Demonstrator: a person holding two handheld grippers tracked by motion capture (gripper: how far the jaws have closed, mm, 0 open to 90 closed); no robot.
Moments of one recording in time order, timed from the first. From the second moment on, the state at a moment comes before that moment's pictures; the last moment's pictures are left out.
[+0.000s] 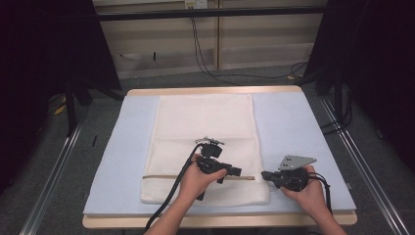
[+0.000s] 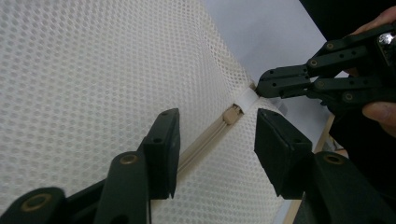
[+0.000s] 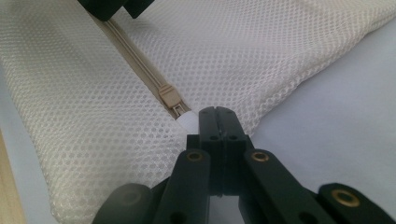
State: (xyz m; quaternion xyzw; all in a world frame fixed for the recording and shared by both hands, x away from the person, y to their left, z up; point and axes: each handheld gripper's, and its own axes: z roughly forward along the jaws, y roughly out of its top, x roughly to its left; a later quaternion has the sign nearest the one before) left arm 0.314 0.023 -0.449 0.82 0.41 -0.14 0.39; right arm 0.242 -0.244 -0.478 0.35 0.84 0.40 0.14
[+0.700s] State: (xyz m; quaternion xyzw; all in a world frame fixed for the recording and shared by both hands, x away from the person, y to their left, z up) left arm 0.316 -0.015 -0.471 0.81 0.45 -0.18 0.34; right arm 0.240 -0.240 -0.481 0.34 0.85 0.39 0.14
